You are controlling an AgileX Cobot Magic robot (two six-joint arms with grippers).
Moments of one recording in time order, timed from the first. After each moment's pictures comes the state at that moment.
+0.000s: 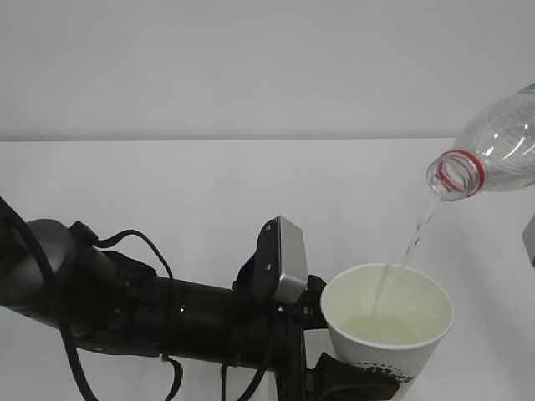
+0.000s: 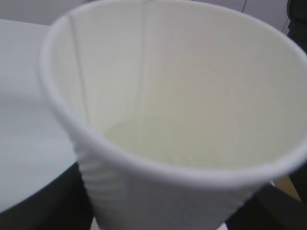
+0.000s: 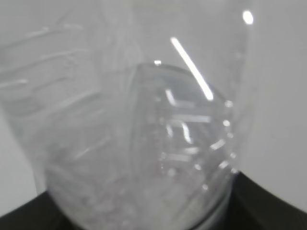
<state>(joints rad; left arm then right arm) -0.77 2.10 -0.82 0.96 -1.09 -0.48 0.11 1.09 -0.26 -0.15 -0.79 -1.36</state>
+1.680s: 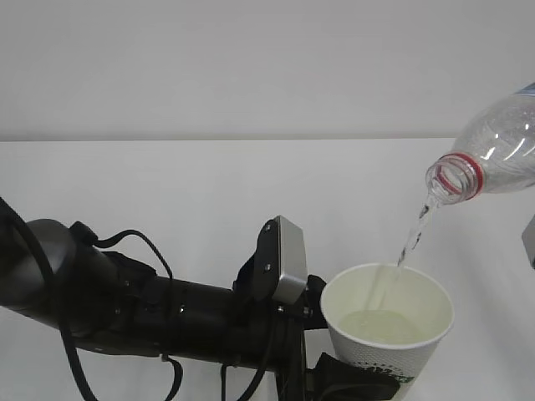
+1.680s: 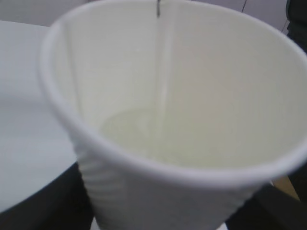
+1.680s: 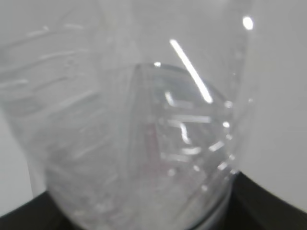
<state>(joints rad) -0.77 2.10 -0.82 0.96 -1.10 -0.48 0.11 1.09 -0.26 -0.15 -0.79 -1.39</state>
